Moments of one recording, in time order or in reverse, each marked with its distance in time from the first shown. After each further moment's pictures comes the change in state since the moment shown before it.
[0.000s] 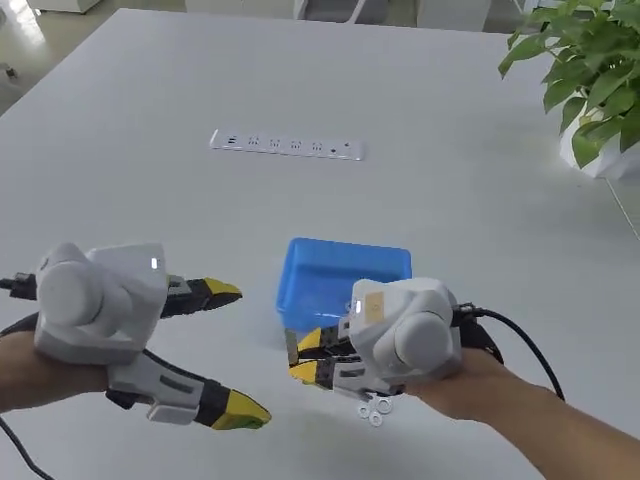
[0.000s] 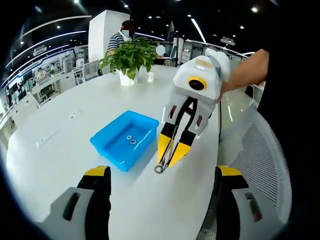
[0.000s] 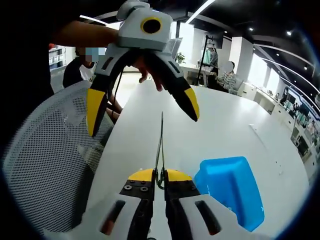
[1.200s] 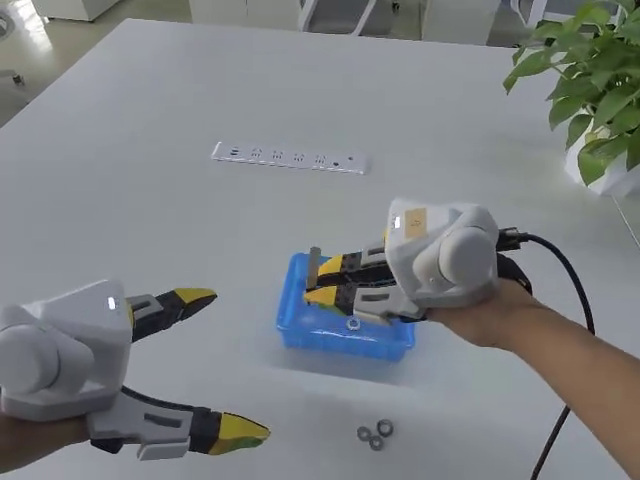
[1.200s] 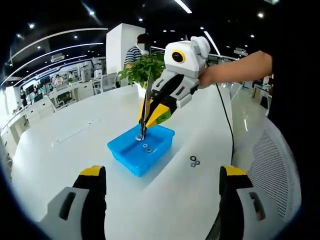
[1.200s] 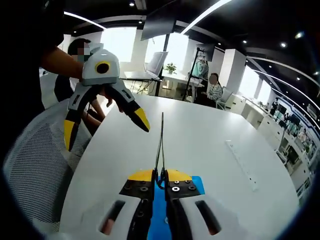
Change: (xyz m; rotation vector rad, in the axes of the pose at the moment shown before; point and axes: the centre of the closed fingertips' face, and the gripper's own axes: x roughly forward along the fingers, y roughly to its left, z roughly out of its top) left arm -0.009 0.011 0.013 -0.015 -0.112 0.148; right arm -0.034 -0.088 0.033 -0.046 -0.073 -0.096
